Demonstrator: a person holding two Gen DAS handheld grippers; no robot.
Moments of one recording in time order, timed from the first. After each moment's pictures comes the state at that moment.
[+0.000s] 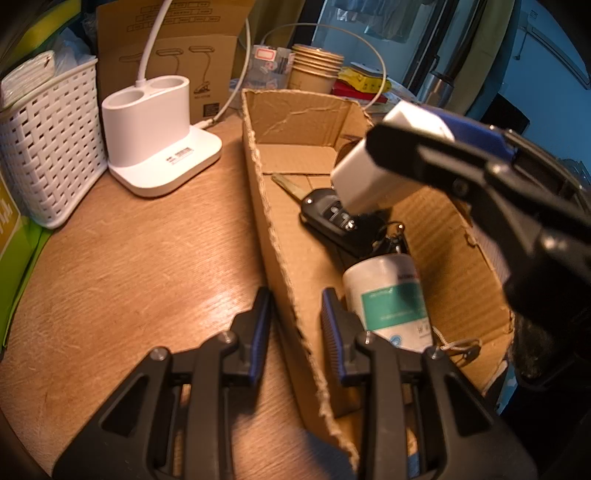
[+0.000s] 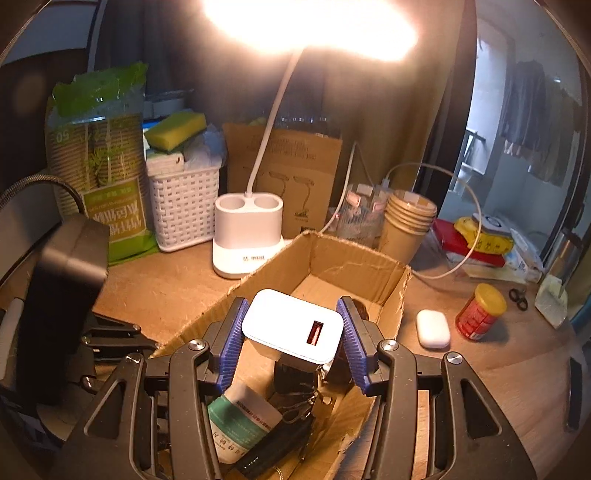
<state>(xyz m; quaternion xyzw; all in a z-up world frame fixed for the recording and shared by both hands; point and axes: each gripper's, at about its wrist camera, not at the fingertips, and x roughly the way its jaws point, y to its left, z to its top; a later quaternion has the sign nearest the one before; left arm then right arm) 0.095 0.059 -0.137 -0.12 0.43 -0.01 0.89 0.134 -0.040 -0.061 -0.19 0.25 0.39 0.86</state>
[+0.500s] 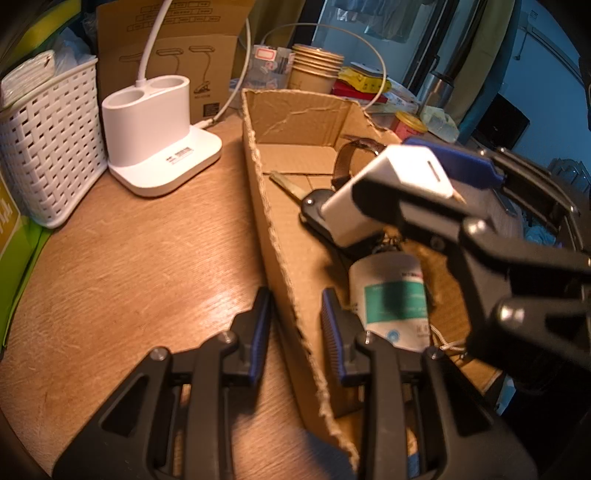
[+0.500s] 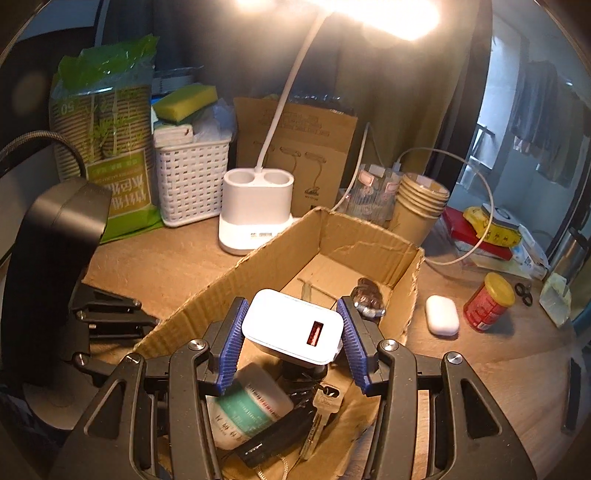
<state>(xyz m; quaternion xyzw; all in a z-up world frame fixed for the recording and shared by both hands) 0.096 0.059 -0.137 -0.12 0.43 -0.01 0.89 0.130 -0.036 -0.076 -0.22 0.27 0.40 0.85</state>
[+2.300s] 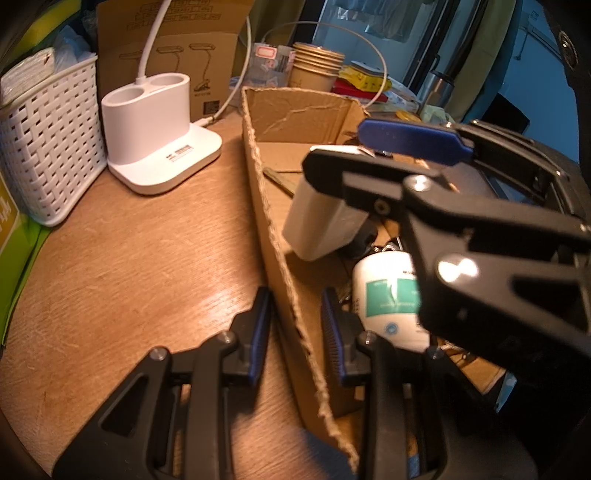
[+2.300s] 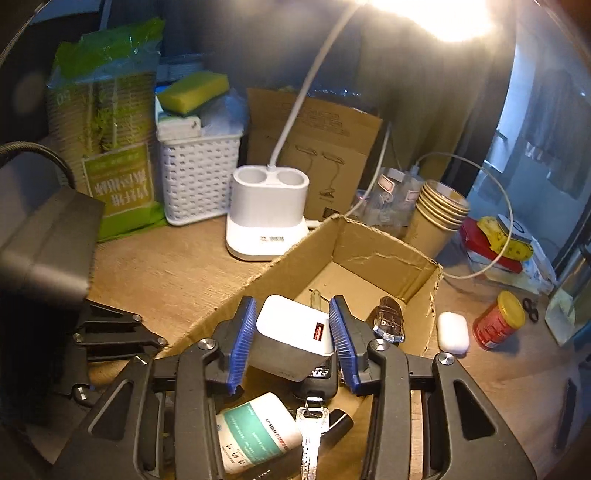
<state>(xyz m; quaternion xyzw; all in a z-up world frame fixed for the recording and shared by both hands) 0.095 0.059 -0.139 -0.13 0.44 -0.01 0.89 0.139 -0.016 -0.073 -0.23 0.28 0.42 0.83</state>
